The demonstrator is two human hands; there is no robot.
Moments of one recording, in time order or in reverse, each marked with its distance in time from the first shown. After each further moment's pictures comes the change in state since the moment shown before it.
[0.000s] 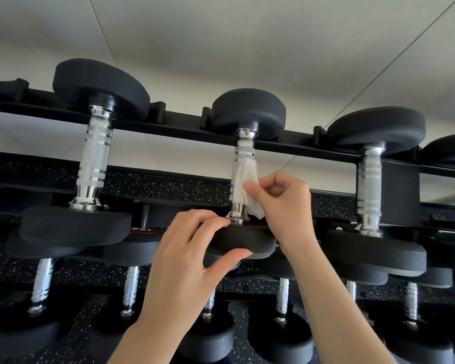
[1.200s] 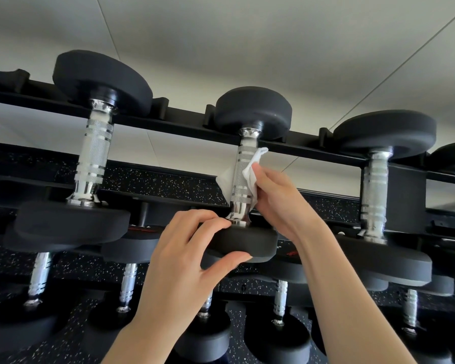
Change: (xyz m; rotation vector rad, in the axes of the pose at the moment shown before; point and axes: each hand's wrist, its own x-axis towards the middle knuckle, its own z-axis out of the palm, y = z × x) left_hand 0.000 -0.003 0.002 -0.005 -0.001 0.023; right_hand 0.029 0.005 0.004 0.398 -0.535 0.194
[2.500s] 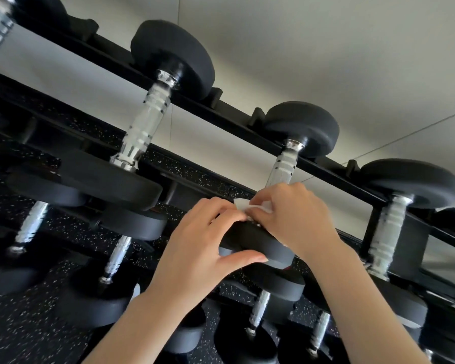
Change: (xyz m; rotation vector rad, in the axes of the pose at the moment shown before) left_hand -0.005 -0.011 -0.001 -0.111 0.084 -0.116; right_hand -0.025 -0.034 0.043 -1.664 0.028 -0.186
